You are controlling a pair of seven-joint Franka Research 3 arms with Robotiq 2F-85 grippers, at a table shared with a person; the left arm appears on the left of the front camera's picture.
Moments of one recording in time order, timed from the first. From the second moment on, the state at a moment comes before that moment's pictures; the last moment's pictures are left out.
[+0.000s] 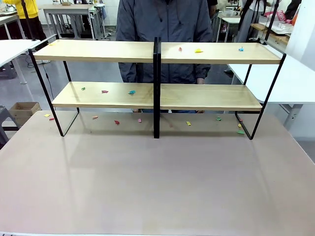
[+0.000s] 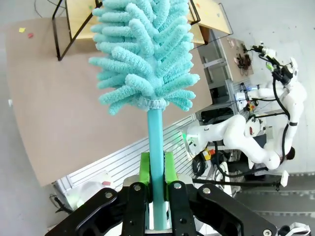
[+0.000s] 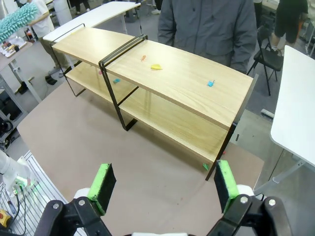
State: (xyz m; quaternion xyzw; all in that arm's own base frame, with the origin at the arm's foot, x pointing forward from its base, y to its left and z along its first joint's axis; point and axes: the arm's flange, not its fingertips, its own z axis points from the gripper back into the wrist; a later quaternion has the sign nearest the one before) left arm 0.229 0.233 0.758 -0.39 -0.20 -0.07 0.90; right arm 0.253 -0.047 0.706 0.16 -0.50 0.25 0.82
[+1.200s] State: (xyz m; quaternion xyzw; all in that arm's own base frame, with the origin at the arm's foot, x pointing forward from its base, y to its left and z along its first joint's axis) left arm 0.377 0.018 0.746 -0.07 -0.10 -0.12 0.99; right arm 0.253 -0.047 0.706 0.16 -0.50 0.25 0.82
